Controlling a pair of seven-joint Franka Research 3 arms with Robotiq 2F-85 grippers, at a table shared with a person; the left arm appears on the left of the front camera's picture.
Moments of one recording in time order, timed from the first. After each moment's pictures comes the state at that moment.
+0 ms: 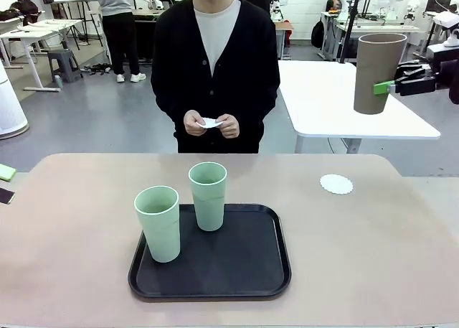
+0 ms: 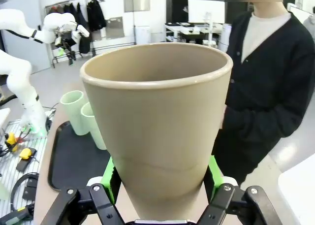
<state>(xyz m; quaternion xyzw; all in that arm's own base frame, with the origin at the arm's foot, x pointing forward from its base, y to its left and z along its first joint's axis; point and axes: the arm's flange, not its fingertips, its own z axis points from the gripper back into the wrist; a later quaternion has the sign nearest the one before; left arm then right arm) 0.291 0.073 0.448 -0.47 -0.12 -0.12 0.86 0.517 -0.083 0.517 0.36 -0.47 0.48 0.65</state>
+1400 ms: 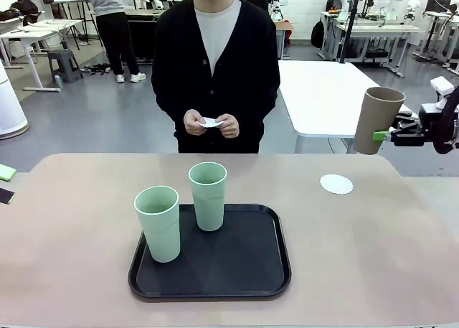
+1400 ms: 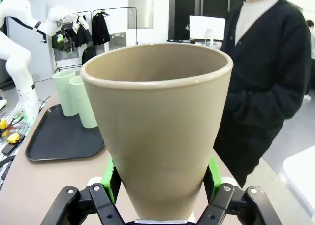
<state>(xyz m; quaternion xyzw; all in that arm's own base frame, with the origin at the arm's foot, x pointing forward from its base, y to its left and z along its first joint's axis) 0.291 0.073 0.448 -0.47 -0.12 -0.12 0.86 0.552 -0.138 0.364 0.40 -0.51 0.47 0.60</state>
